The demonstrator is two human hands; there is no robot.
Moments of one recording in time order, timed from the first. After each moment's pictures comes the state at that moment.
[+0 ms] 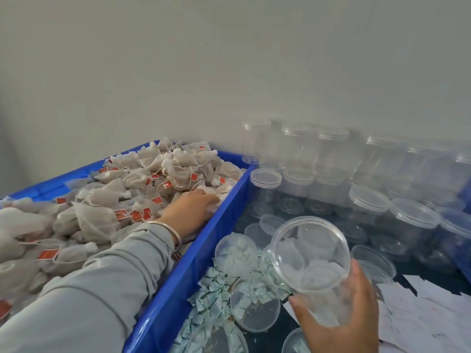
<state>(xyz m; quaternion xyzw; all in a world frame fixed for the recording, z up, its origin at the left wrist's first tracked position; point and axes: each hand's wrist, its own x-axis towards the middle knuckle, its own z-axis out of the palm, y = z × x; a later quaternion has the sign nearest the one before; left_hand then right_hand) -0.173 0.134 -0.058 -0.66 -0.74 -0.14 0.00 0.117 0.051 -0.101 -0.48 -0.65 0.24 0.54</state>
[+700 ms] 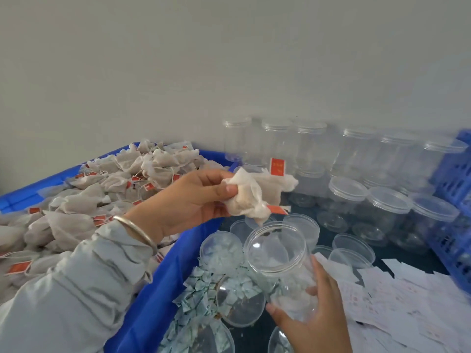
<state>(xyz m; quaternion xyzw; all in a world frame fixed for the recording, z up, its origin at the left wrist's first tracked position) -0.104 0.082 0.018 -0.54 -0.32 -0.50 -0.59 0.121 0.052 -0.129 -0.50 -0.65 0.30 0.49</state>
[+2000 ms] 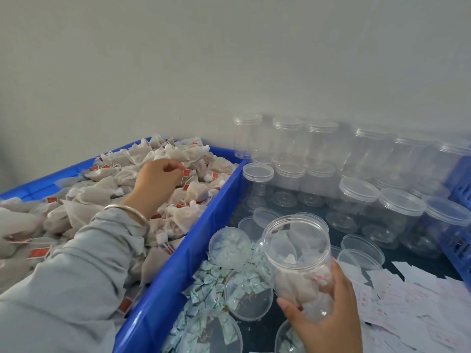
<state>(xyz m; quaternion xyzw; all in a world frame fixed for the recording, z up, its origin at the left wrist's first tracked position) -0.180 0.108 -0.008 -0.43 -0.73 -0.52 -0.09 0.130 0.061 -0.139 -0.44 -0.67 0.27 0.53</state>
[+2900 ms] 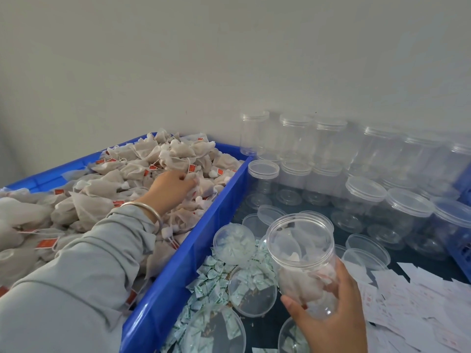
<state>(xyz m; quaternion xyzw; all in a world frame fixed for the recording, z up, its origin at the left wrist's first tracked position) -0.191 0.125 -0.036 -0.50 -0.80 -0.32 -0.08 0.129 0.060 -0.143 -0.43 -0.66 0.28 0.55</state>
